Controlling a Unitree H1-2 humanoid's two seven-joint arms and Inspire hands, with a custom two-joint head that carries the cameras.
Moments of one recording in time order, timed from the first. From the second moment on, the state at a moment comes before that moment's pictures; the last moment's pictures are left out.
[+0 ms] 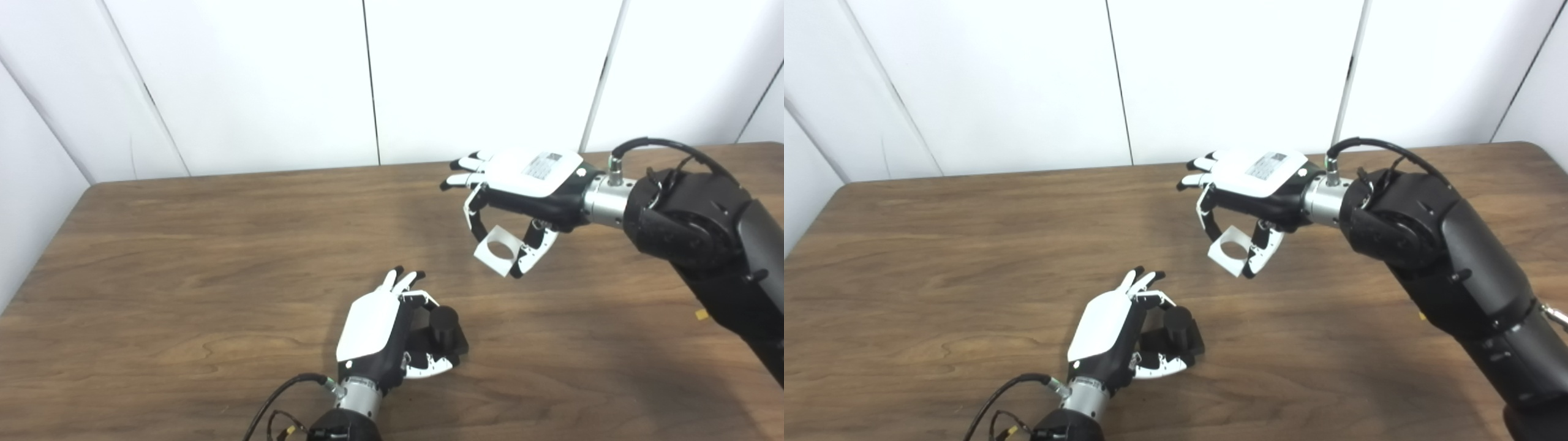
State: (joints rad) left arm 0.01 -0.02 -0.47 -0.24 0.97 0.34 -0.07; right arm -0.69 -0.57 0.38 -0.28 -0.66 -0.11 0.80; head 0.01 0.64
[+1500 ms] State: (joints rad) left arm 0.01 -0.03 -0.47 -0.24 0.98 0.34 -0.07; right arm -0.66 -0.46 0.42 -0.41 -0.64 -0.09 0.93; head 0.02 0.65
